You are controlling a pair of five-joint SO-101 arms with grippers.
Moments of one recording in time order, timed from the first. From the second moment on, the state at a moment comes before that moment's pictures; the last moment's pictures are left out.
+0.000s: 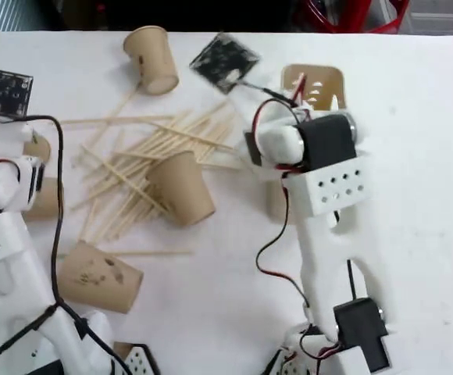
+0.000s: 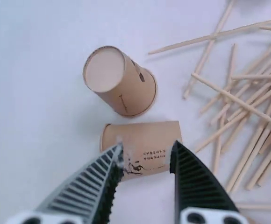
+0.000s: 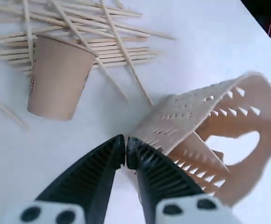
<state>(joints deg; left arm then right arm) -31.8 -34.7 21.8 72.1 -27.6 -20.0 -10.9 -22.2 97.2 28.3</state>
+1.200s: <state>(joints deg) 1.7 6.2 -6.4 74.5 -44.3 31.8 -86.2 65.8 80.4 42.2</state>
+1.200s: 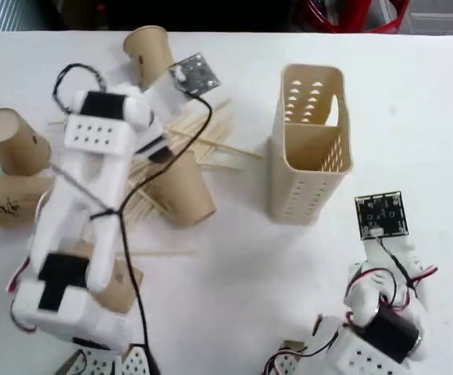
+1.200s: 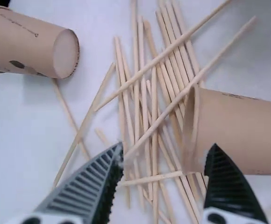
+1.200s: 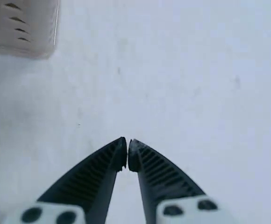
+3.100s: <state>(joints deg) 22.4 8.7 -9.2 101.3 -42.6 32.4 -86.0 69.4 78.0 42.3</state>
